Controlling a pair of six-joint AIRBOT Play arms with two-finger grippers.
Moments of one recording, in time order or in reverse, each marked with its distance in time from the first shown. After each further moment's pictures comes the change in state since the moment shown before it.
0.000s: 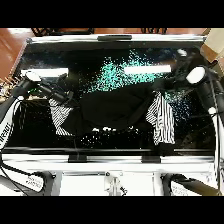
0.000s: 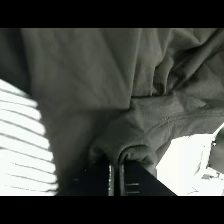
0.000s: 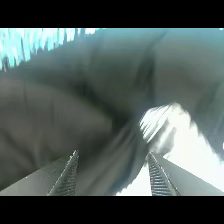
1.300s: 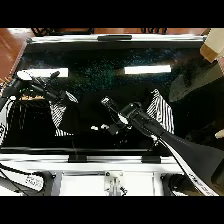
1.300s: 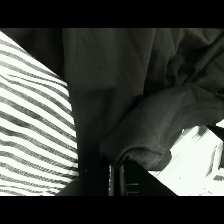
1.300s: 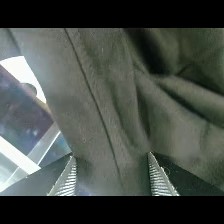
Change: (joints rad) left arm 0.062 0.021 0.001 0.028 -0.024 0.060; right arm 0.658 -0.111 -0.179 -0.233 -0.021 0.048
